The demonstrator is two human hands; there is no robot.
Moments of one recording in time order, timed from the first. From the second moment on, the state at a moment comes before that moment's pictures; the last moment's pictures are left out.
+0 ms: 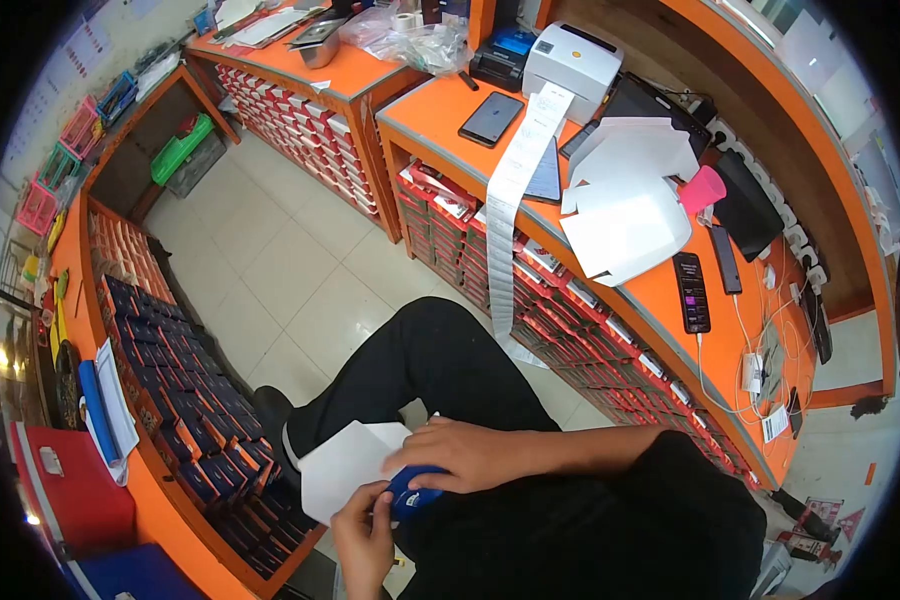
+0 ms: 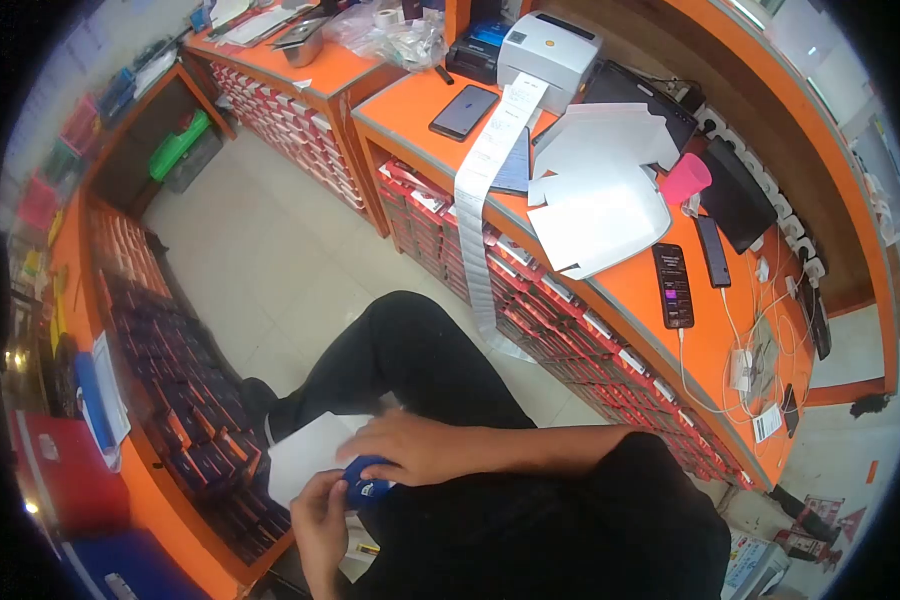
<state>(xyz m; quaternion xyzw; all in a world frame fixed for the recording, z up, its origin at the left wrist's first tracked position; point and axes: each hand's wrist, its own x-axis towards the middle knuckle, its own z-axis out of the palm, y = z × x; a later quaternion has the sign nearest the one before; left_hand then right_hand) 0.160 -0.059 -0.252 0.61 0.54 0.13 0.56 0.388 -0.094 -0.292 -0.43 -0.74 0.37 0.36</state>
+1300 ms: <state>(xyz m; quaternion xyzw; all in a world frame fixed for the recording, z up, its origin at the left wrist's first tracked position) 0.183 -0.033 -0.305 0.69 0.33 0.49 0.41 0.375 -0.056 -0.274 -0.42 -0.72 0.06 0.55</state>
